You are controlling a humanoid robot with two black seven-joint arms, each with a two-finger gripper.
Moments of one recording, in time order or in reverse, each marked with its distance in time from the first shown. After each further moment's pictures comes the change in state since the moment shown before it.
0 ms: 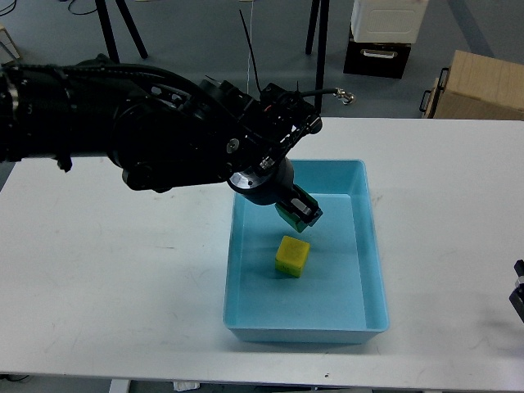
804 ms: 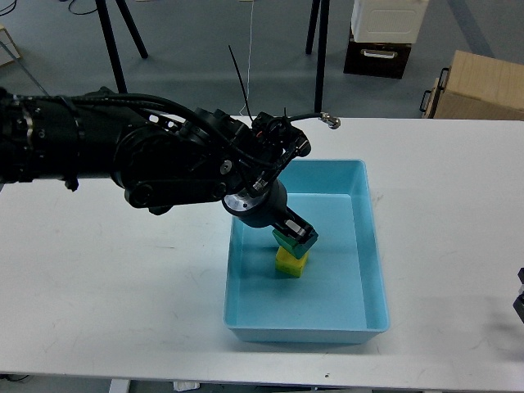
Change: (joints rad) left arm 0.058 0.000 -0.005 -0.009 -0.001 0.000 -0.075; right arm -0.006 -0.002 -0.001 -0.029 0.000 0.000 -0.002
